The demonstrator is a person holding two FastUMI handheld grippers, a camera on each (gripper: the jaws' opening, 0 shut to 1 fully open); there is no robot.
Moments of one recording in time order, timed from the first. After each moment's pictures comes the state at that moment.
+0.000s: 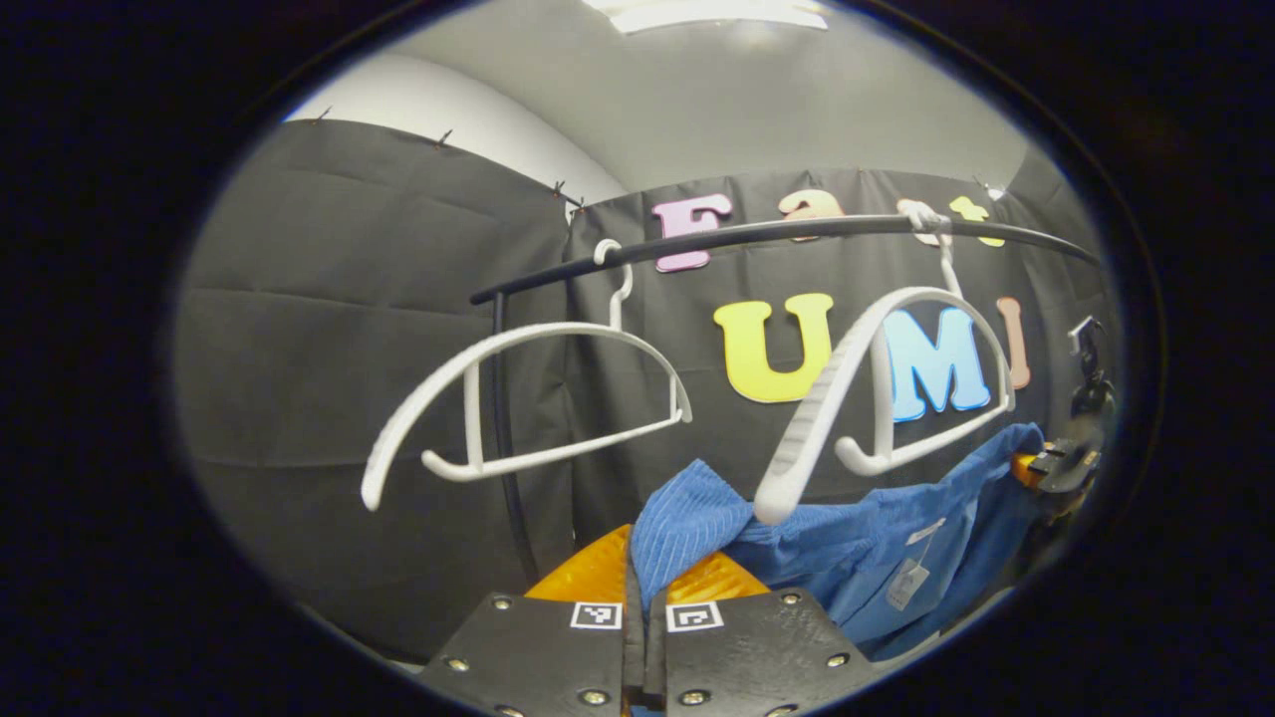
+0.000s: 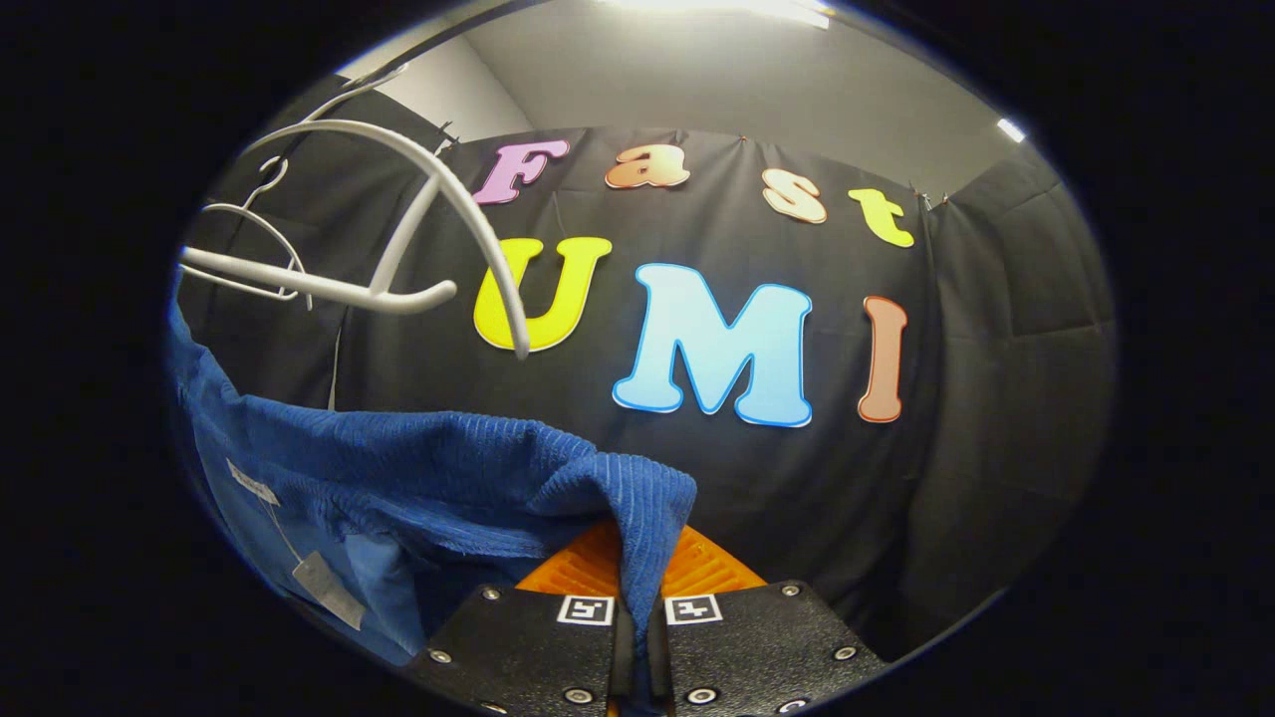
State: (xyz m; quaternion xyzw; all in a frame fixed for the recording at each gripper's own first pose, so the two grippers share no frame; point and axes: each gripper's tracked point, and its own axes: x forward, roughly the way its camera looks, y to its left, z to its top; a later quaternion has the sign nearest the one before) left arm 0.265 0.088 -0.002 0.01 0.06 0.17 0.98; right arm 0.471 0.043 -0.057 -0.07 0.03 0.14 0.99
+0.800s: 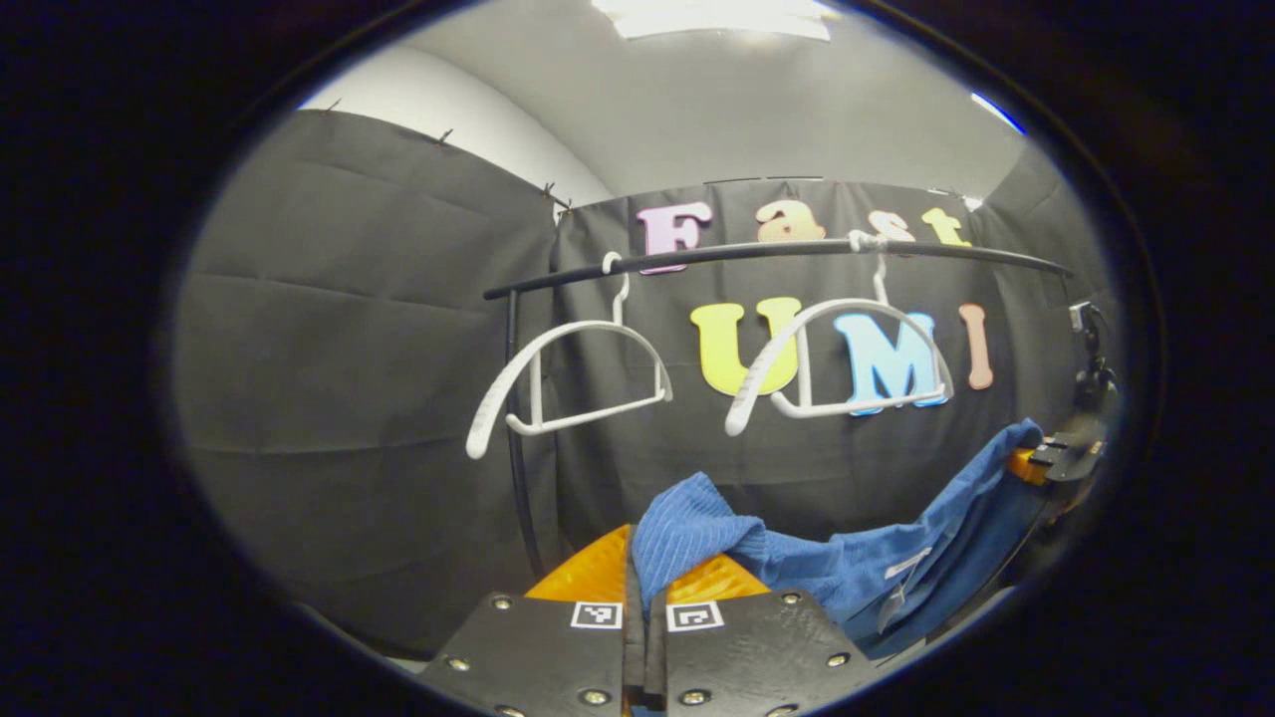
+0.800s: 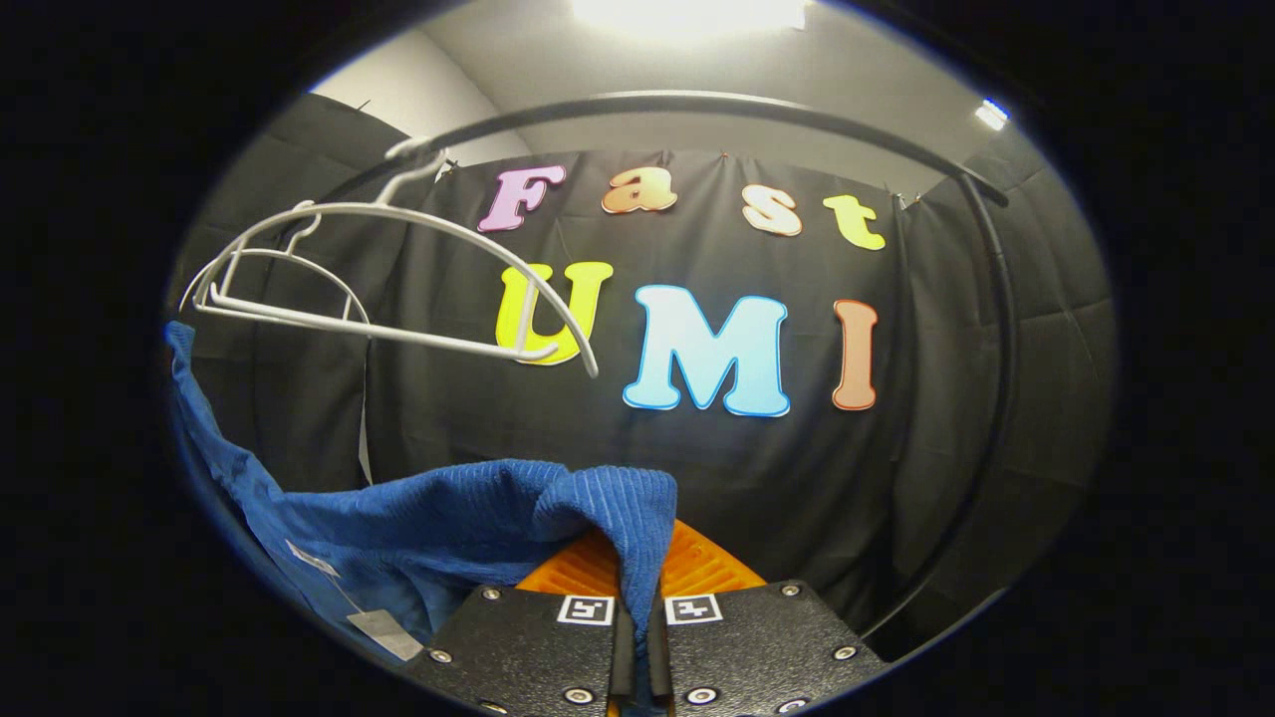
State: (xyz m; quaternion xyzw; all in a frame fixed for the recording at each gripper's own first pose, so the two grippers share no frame) left arm 0.182 0.070 0.009 -0.01 0.05 0.11 0.99; right arm 0.351 0.019 -0.022 -0.04 0.02 0.14 0.99
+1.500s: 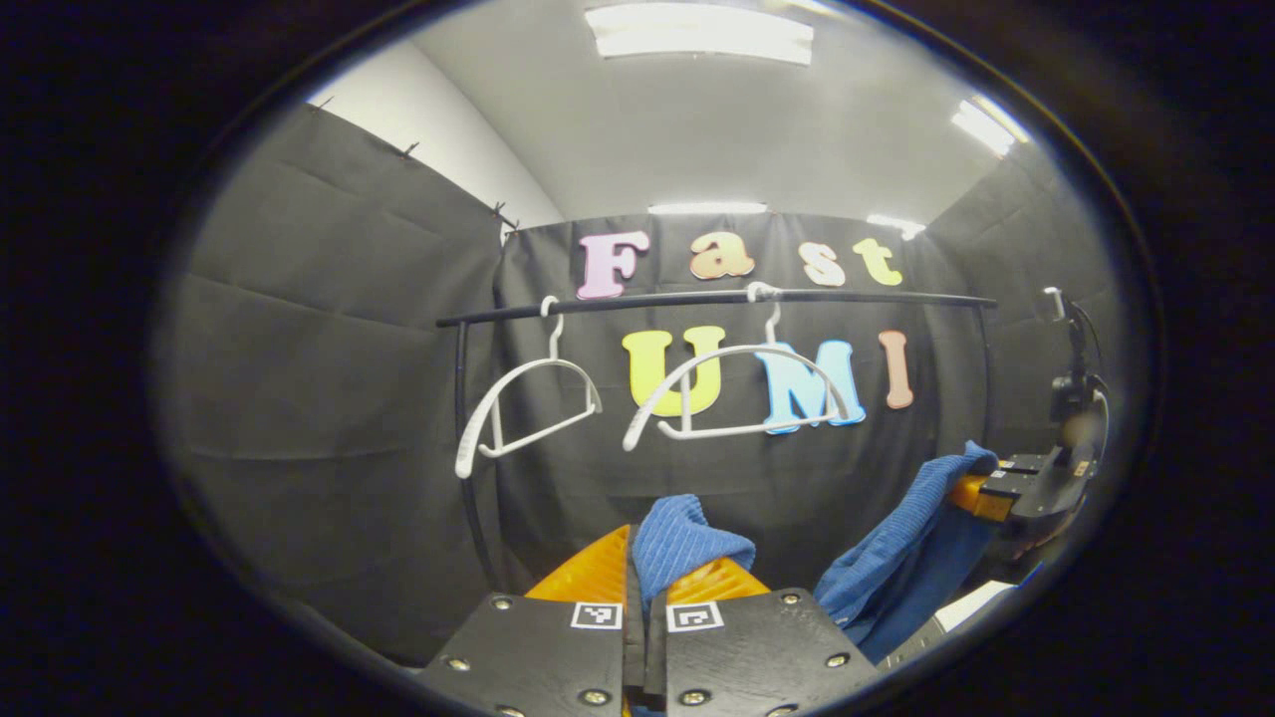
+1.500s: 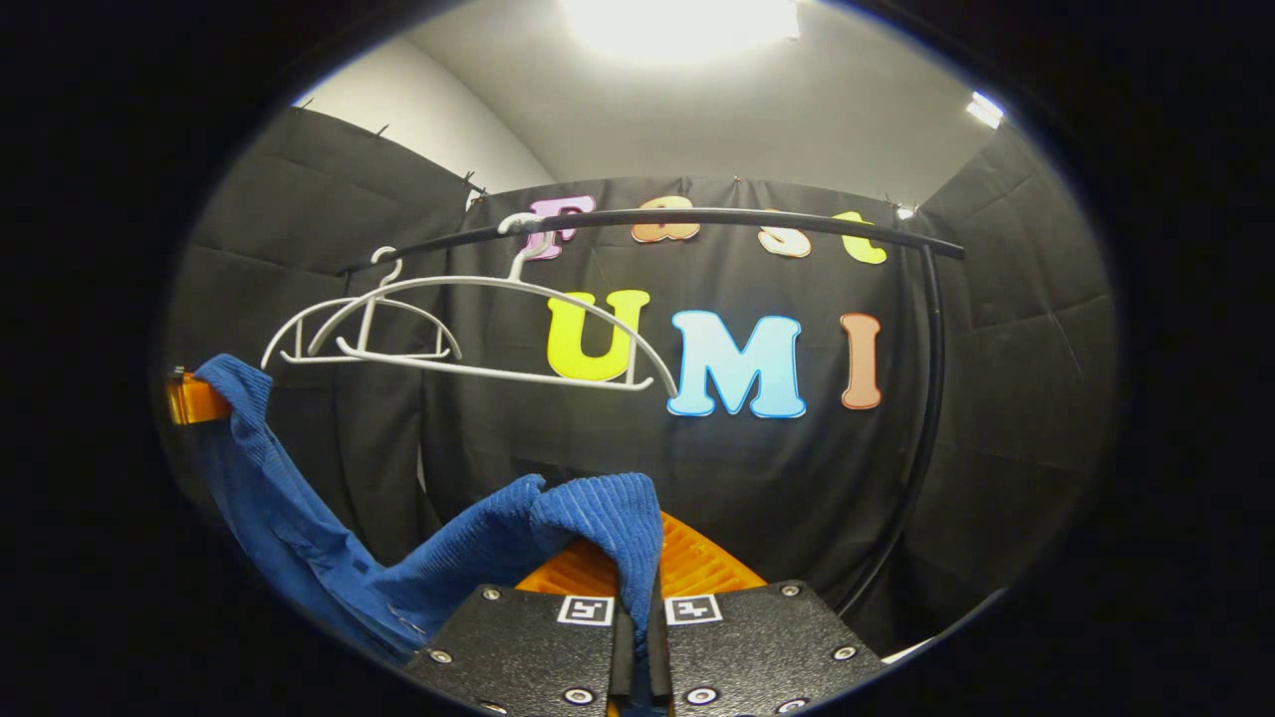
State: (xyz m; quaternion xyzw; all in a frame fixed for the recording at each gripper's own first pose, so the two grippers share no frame) left arm 0.124 -0.001 0.036 -0.02 0.02 0.01 1.00; right arm 0.217 0.050 0.001 -0.02 0.02 0.18 0.98
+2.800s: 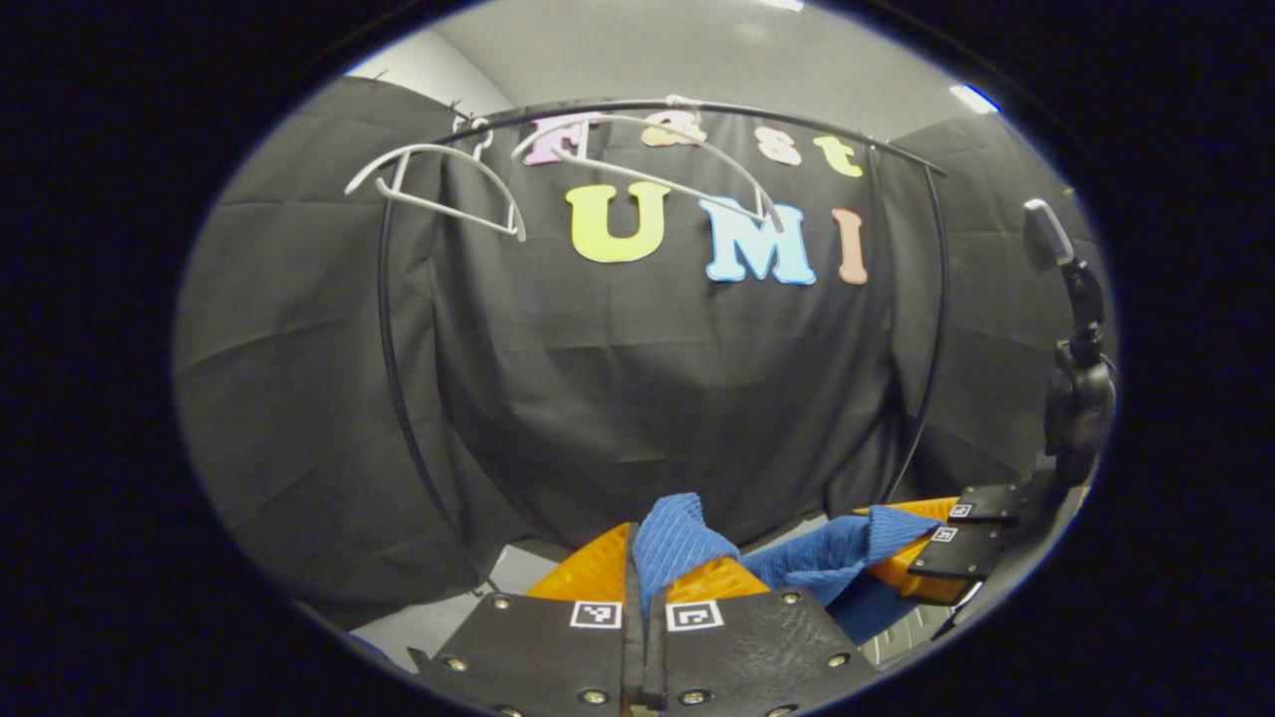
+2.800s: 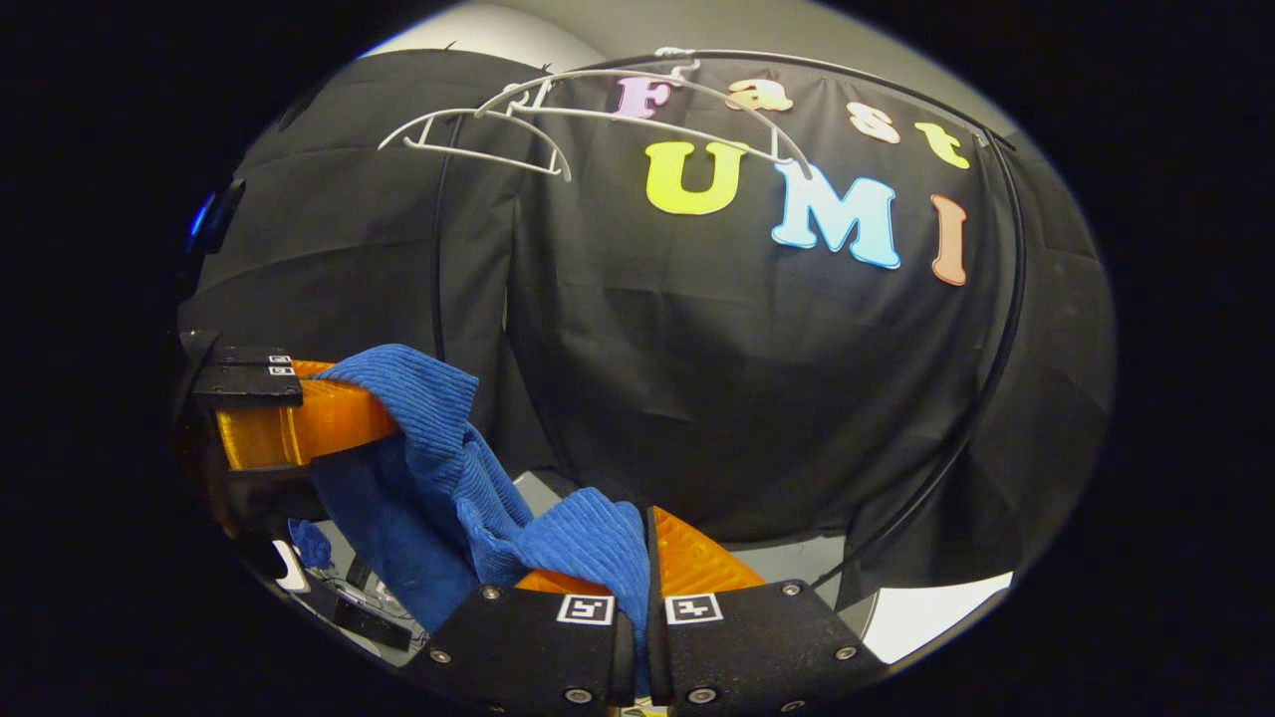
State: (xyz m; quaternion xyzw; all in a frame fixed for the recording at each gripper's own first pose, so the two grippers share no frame) left arm 0.092 -0.078 -0.188 -0.02 0.21 -0.05 0.98; right arm 0.105 0.105 -0.214 -0.09 0.22 0.27 0.93
